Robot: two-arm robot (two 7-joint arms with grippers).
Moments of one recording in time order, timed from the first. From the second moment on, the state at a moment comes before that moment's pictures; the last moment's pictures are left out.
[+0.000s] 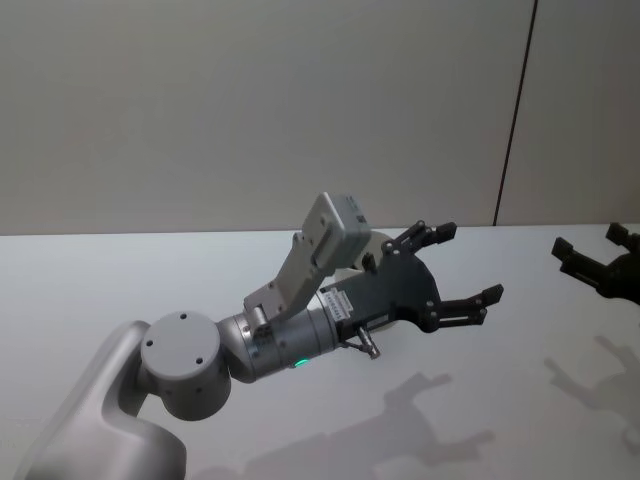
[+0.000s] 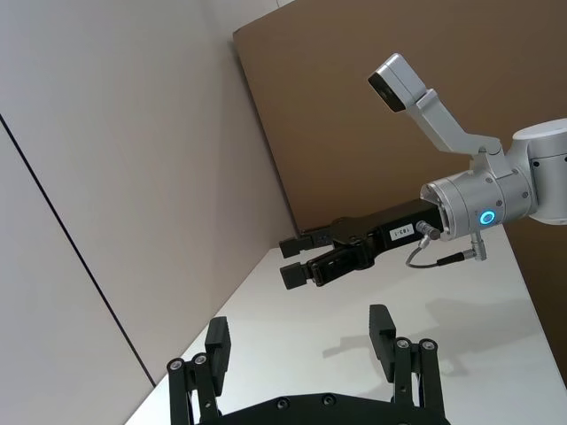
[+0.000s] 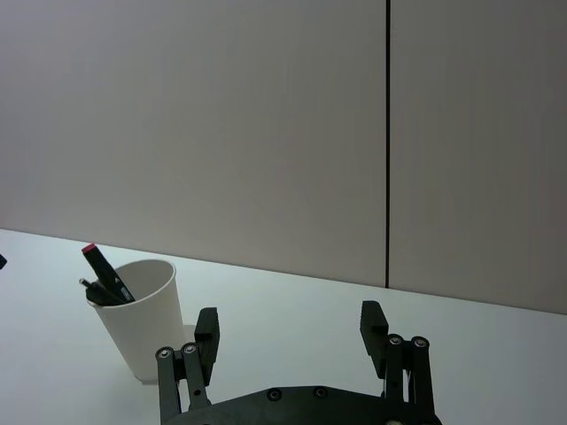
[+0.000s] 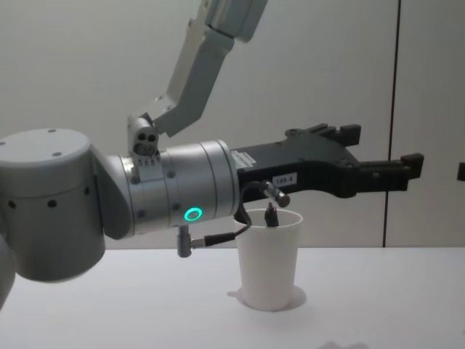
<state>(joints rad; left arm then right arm) -0.46 0.09 0.33 -1.31 -0.10 -0.11 -0.85 0.20 0.52 -0.15 -1.51 0.62 0.09 0.35</state>
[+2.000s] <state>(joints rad) -0.35 0.23 0.39 -1.46 -0.15 -0.05 -0.45 -0.01 0.34 -0.23 -1.77 0.29 0.03 0.07</state>
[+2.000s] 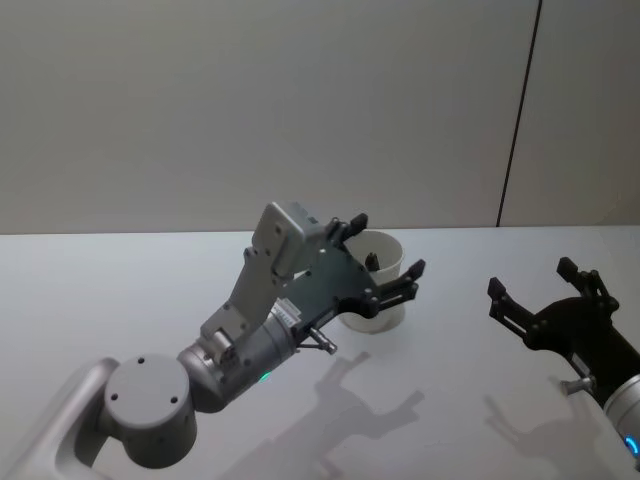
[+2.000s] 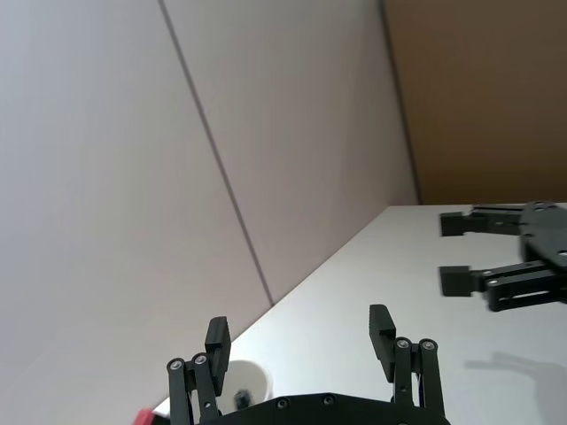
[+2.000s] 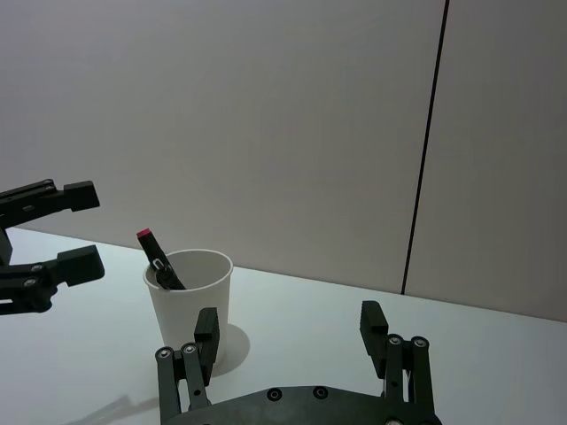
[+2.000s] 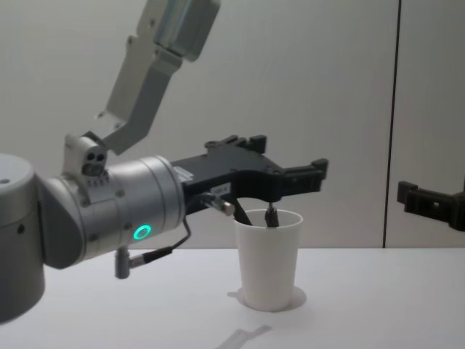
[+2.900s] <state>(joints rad) -0.26 0.35 0.44 -1.60 -0.19 0.00 -0.09 -0.01 0.34 -0.23 -1.77 0.29 0.03 0.07</state>
